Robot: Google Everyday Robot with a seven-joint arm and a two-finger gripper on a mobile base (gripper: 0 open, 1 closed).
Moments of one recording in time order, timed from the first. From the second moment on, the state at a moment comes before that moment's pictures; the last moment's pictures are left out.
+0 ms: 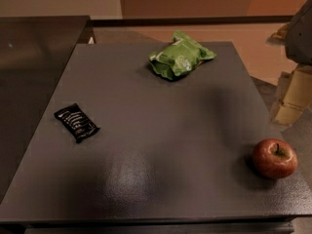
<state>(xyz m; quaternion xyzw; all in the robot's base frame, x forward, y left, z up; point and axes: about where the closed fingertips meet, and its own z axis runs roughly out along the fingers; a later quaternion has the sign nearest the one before) 0.438 -0.217 0.976 -0.60 0.78 -0.03 0.16</state>
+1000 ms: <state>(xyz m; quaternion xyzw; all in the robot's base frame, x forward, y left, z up) 0.425 -0.224 0.975 -0.60 0.78 -0.02 0.16</state>
